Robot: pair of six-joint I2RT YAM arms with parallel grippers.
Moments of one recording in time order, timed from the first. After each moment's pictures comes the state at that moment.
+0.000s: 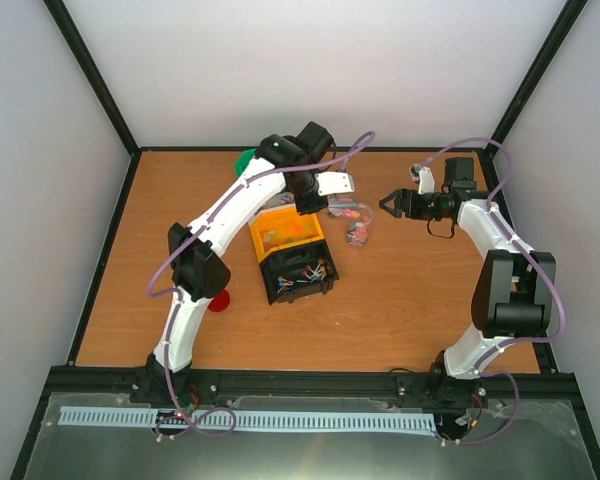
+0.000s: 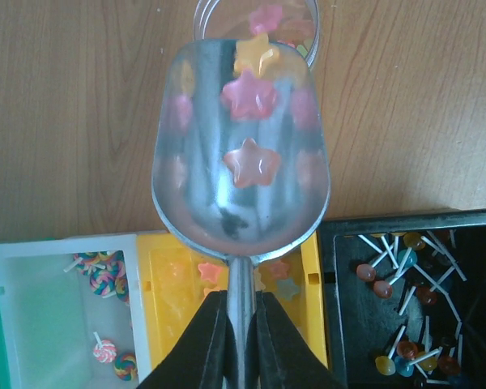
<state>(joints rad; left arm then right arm) -0.67 2.22 2.39 -1.33 0.12 0.70 -0.04 1.67 1.22 -0.50 -0.73 0.01</state>
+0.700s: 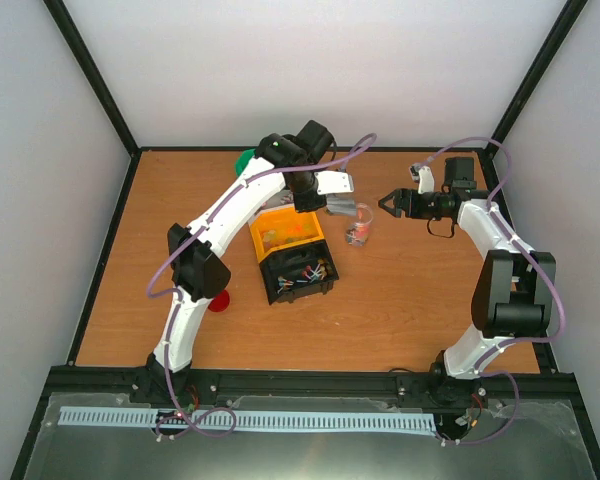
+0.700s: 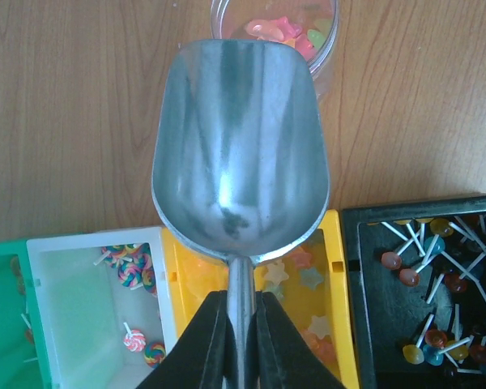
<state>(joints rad) -0.68 2.22 2.41 -1.33 0.06 0.75 -0.04 1.67 1.22 -0.49 -0.74 0.00</state>
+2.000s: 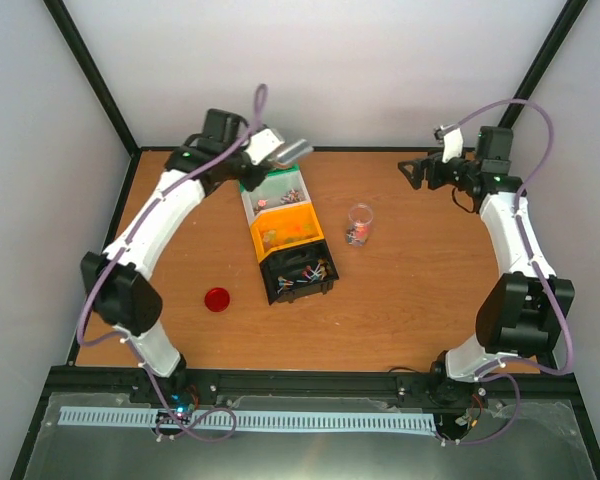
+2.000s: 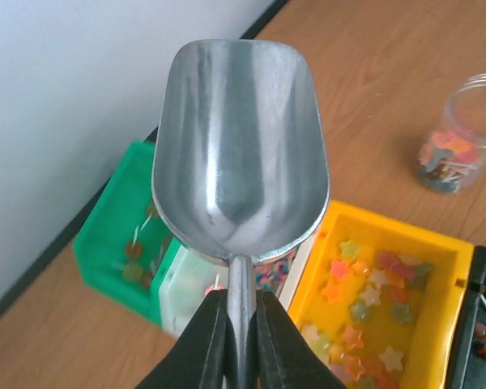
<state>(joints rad) -0.41 1.74 1.78 -0.75 0.20 0.52 -0.10 1.56 1.39 -0.42 -0.69 -0.24</state>
